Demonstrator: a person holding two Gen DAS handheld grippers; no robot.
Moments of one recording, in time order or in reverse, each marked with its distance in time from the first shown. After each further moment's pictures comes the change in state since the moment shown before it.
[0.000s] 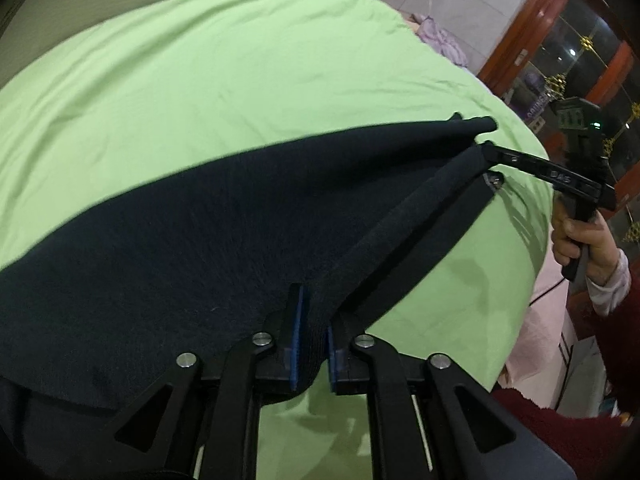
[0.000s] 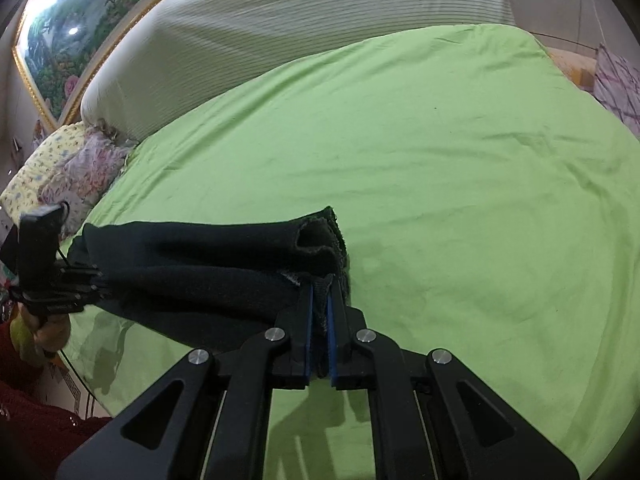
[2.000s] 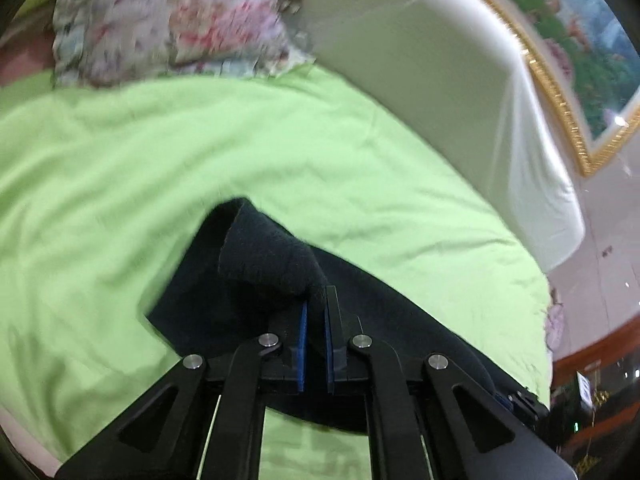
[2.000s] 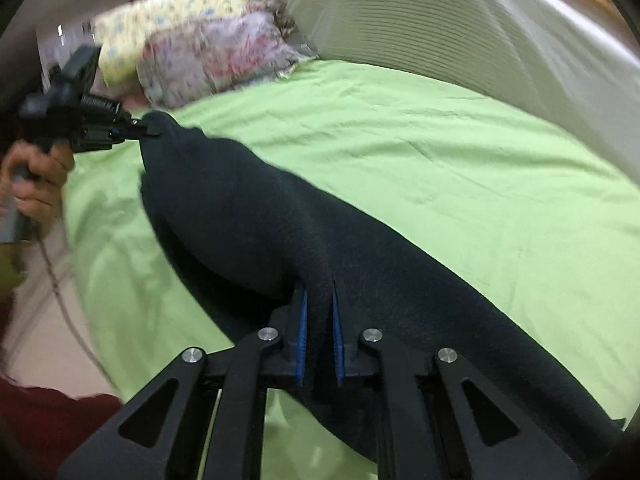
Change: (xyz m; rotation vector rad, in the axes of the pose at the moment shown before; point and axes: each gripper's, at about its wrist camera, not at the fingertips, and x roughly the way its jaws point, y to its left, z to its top) left arm -0.234 0.230 -0.144 -0.886 -0.487 0.258; right arm 0.110 0.284 0.011 -0.578 0.127 0.243
